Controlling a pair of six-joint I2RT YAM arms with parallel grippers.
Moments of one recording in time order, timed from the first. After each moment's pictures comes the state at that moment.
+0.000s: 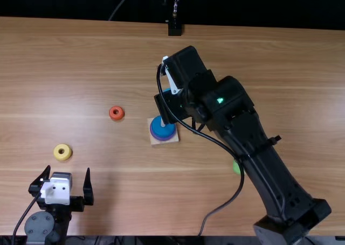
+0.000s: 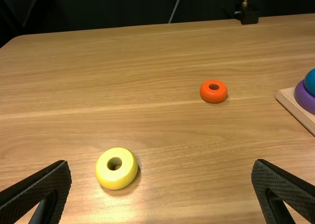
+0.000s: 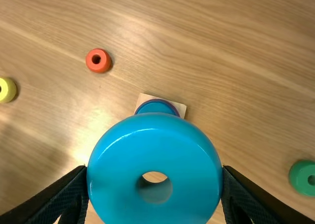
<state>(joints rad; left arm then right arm) -0.02 0.01 0.11 -0.38 0.01 0.04 0.60 1.93 2.15 -1.28 0.01 0.13</state>
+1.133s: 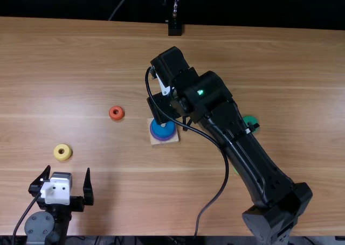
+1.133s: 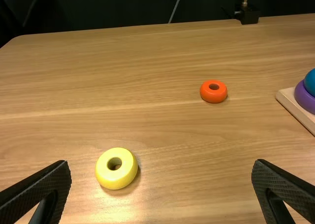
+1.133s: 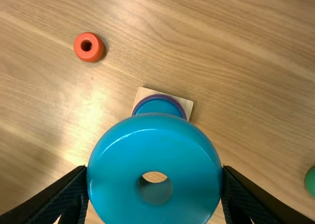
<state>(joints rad) -0.02 0.01 0.11 -0.38 0.01 0.04 0.62 2.03 2.15 -1.27 0.02 0.13</state>
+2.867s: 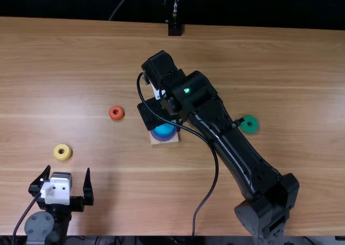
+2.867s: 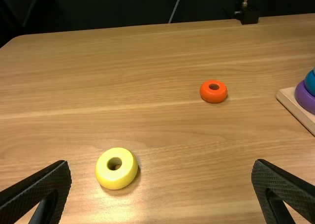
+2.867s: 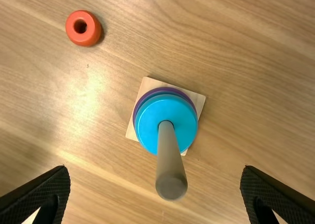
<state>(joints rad) -0.02 0.01 0.11 -0.38 0.01 0.04 0.63 2.10 2.15 -1.28 0.01 0.13</state>
